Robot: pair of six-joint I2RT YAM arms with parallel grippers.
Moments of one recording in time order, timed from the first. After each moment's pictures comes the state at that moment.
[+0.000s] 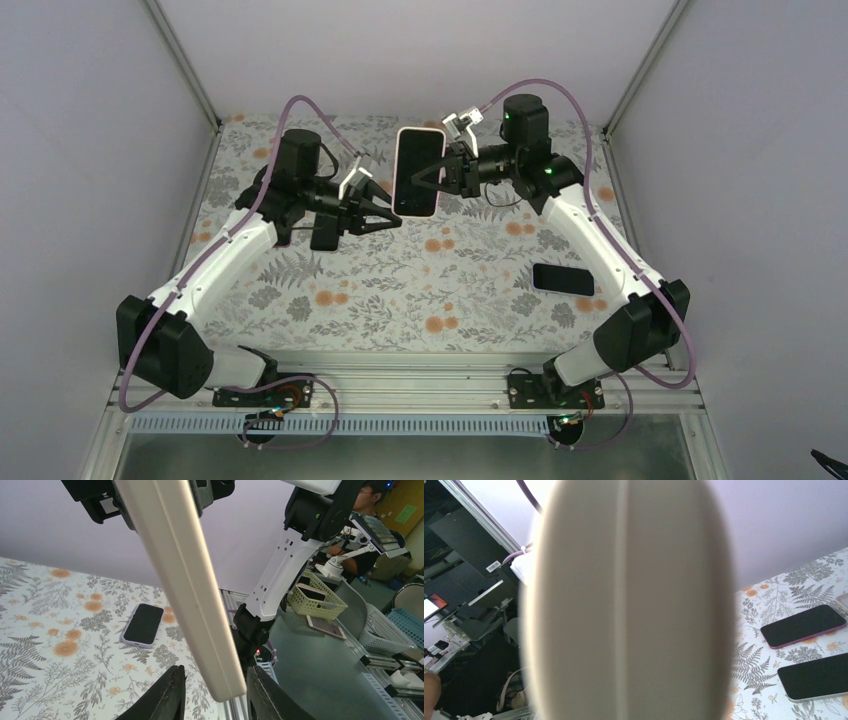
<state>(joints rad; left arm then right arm) -0.40 1.35 1.19 -0.35 1.32 0.18 0.44 1.50 1.50 -0.32 -1.29 0.22</state>
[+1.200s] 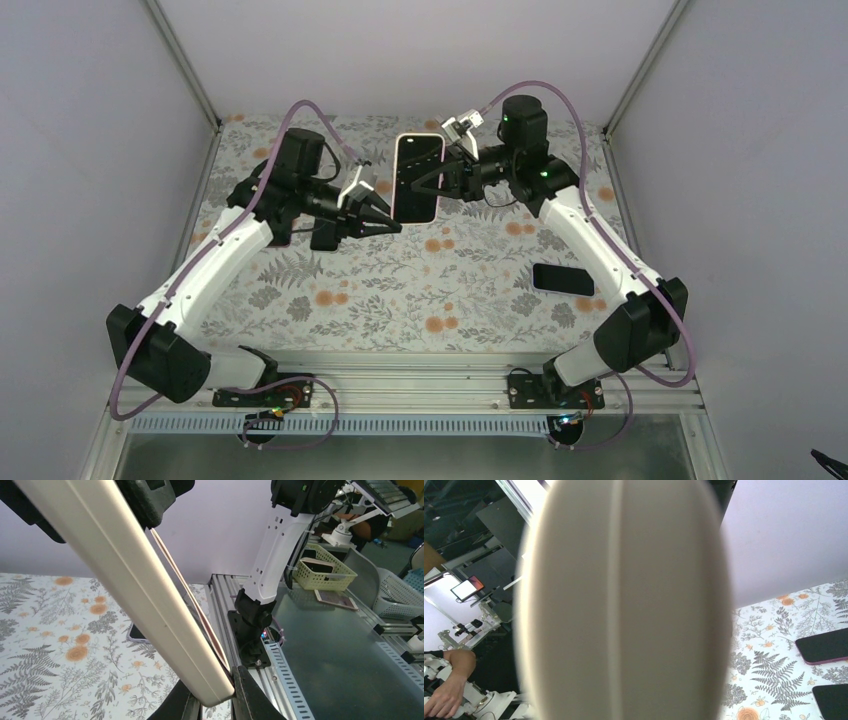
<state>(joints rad) -0.43 1.33 1.30 -0.63 1.27 0.46 0.46 1.50 1.47 -0.20 -1.41 0.27</state>
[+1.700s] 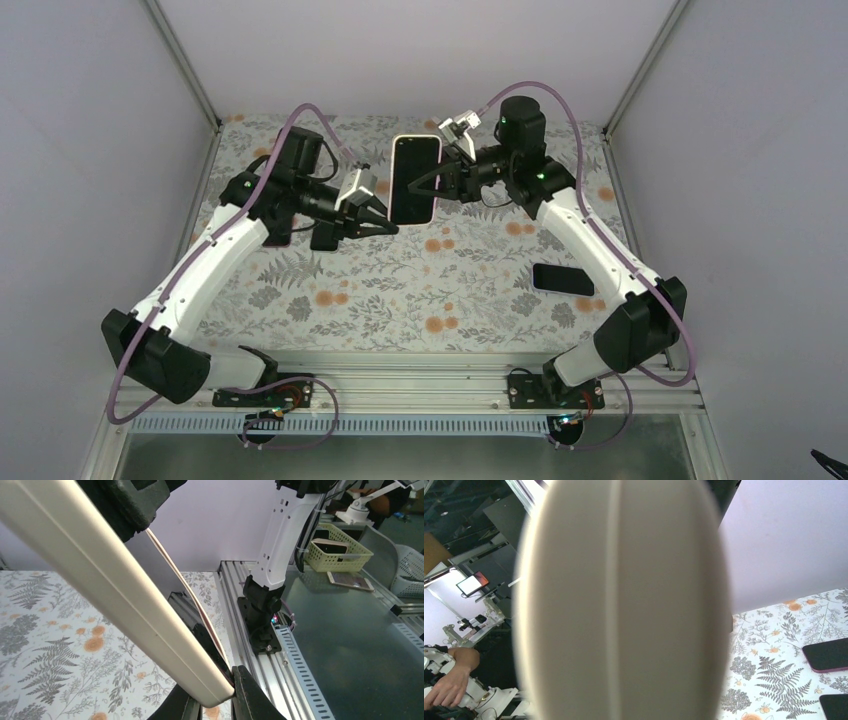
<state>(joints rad) -0.44 1.33 1.37 -0.79 1.20 0.60 0.48 1.50 1.45 -0.13 -1.42 0.31</state>
